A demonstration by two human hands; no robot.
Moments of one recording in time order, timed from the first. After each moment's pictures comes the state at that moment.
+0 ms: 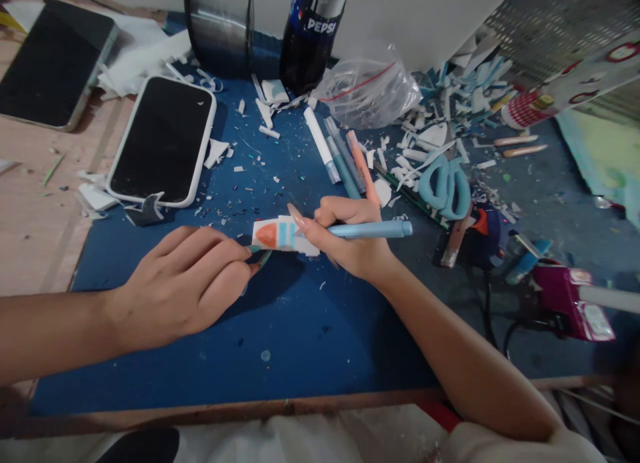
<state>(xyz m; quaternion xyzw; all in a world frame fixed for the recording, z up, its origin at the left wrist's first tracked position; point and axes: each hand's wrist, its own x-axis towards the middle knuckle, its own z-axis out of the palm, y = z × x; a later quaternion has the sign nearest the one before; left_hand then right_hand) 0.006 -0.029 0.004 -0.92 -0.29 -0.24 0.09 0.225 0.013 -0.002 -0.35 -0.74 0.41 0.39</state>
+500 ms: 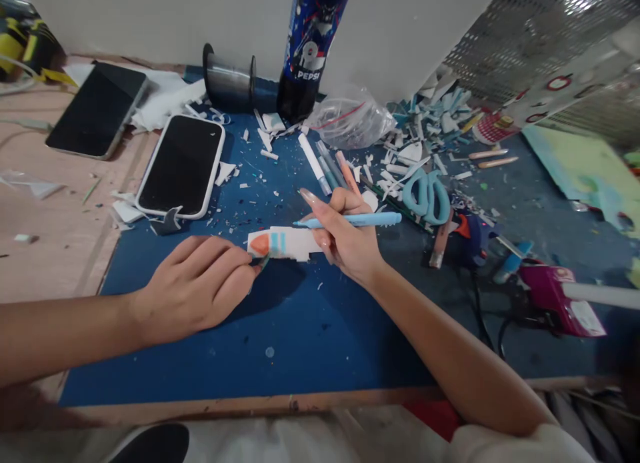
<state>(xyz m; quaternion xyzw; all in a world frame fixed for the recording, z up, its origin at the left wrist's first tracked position) 0.007 -0.030 0.008 -0.91 -0.26 -0.26 0.17 0.215 0.009 -0.001 -0.39 -0.51 0.57 0.51</state>
